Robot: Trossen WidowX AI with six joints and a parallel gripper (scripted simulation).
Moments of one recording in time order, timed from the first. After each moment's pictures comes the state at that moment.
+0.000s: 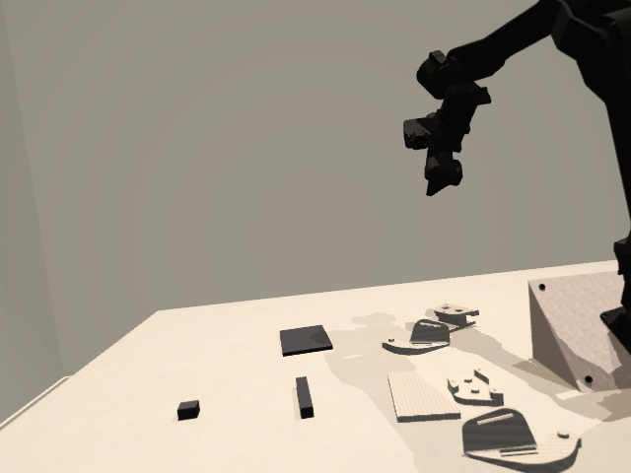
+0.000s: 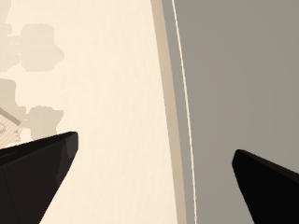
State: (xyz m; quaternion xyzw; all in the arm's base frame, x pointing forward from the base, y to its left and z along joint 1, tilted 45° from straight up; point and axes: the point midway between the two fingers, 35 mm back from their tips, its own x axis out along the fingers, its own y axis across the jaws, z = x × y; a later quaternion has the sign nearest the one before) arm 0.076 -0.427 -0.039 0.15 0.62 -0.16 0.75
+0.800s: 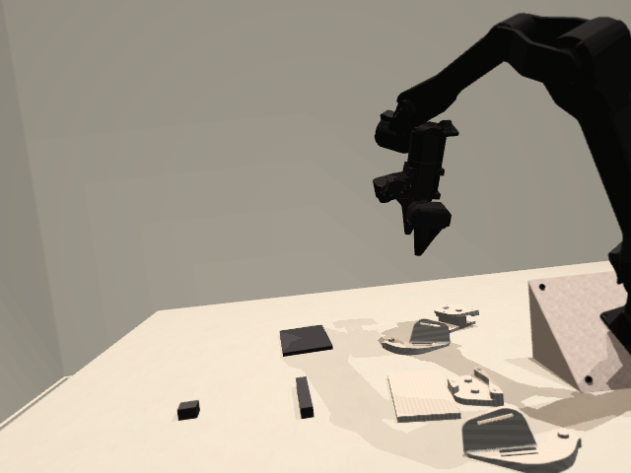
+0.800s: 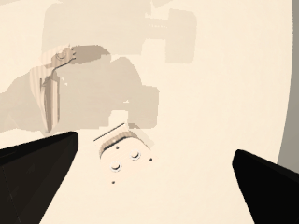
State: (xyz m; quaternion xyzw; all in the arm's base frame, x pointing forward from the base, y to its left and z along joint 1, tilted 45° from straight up) arm 0.172 -0.302 -0.050 0.24 0.62 0.06 0.75
